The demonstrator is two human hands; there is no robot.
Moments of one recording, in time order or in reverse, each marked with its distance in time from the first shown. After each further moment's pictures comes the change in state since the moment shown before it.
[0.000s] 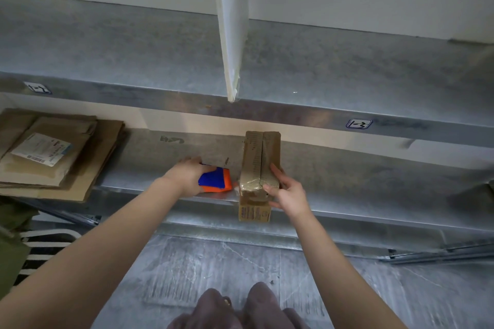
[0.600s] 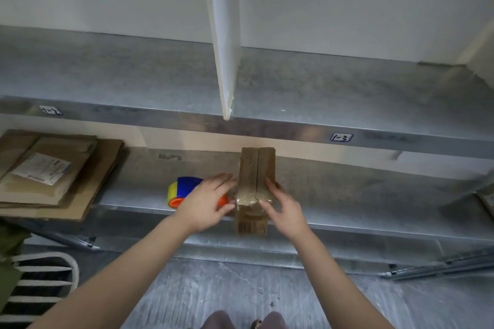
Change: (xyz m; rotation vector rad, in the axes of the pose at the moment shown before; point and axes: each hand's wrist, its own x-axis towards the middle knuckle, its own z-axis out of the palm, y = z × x) left_hand -0.029 0.056 0.005 -0.210 0.306 0.184; right_hand -0.016 -0.002 -0.008 -0.664 0.024 -0.319
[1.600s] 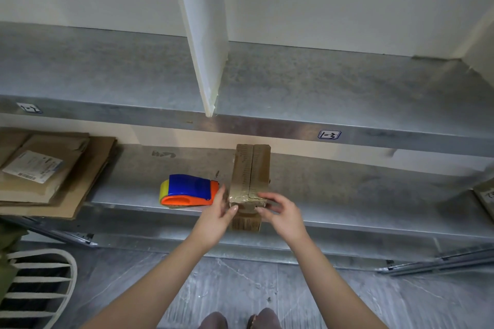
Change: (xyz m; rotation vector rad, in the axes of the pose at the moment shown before) left_hand -0.006 0.052 0.050 -0.908 0.055 -0.392; right_hand -0.010 0.020 0.001 0.428 0.038 0.092
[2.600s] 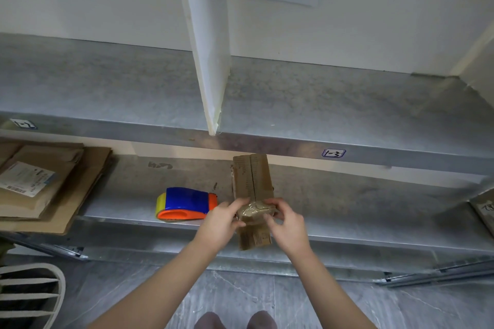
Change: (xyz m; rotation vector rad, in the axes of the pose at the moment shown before) left_hand 0.034 0.004 0.003 0.590 0.058 0.217; right_hand 0.006 -0.010 -0.004 -0.361 0.103 -0.057
